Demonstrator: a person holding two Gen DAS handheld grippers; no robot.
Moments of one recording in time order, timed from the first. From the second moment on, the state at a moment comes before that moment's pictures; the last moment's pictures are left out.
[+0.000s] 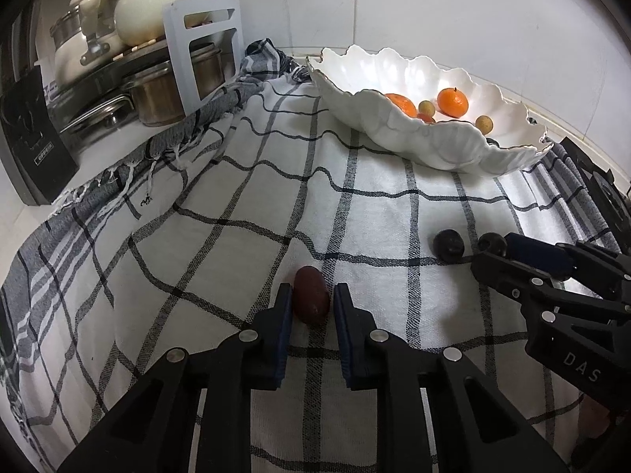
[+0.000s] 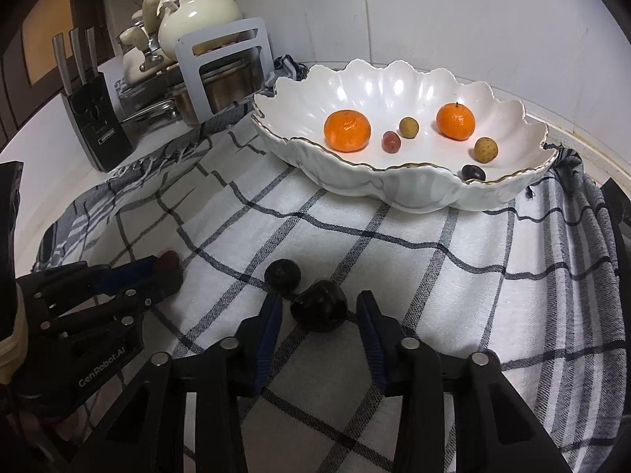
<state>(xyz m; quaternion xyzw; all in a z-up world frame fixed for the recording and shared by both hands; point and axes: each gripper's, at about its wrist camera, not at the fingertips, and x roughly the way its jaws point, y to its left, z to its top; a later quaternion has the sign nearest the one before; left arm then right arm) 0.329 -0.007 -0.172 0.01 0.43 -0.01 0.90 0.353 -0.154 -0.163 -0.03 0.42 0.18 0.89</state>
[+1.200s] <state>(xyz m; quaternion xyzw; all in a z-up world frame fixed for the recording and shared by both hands) 0.293 -0.026 -0.101 0.01 0.36 -0.05 0.93 0.309 -0.171 -0.102 -0.01 0.35 0.16 0.92</state>
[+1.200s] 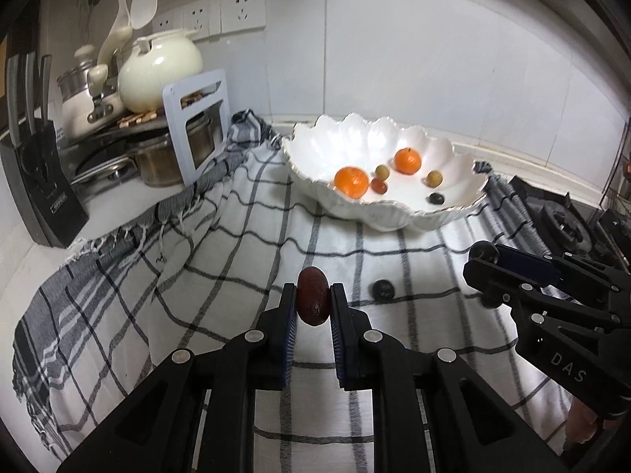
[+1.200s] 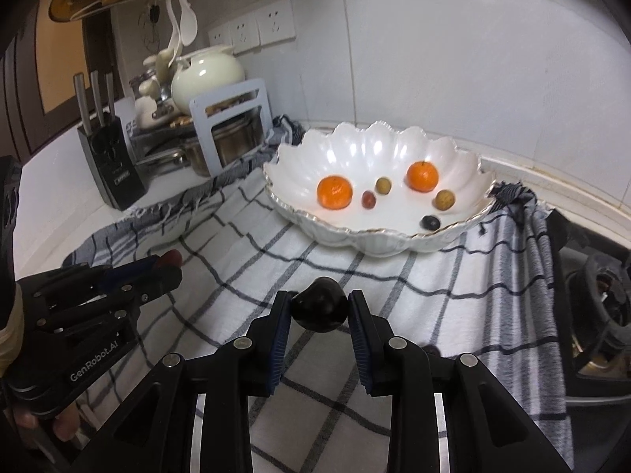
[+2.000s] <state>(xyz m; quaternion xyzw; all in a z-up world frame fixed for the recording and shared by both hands) 0.320 -0.050 -0.023 0.03 0.25 -0.08 0.96 0.331 -0.201 -0.034 0.02 0.27 0.11 0.96</state>
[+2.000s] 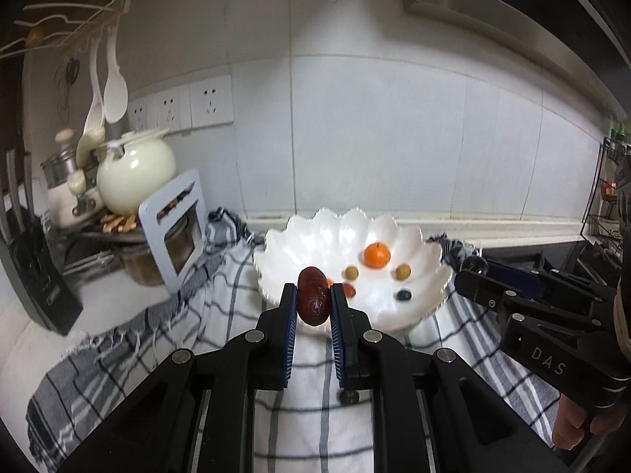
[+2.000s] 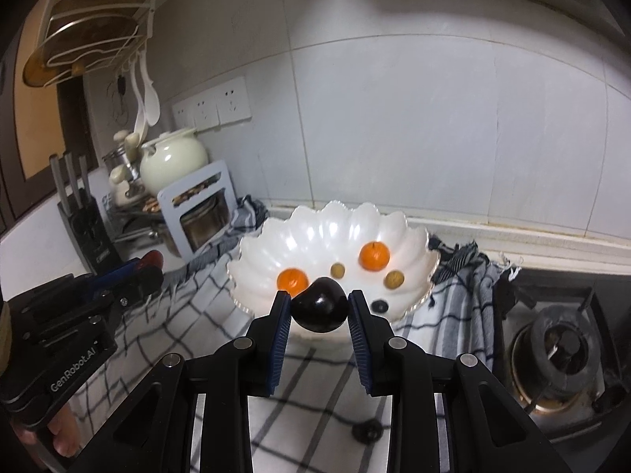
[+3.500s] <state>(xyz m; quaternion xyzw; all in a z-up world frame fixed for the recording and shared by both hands) 0.514 -0.091 -0.042 0.06 0.37 -0.11 0.92 0.496 -0.215 -0.044 0.03 0.40 0.08 0.91</state>
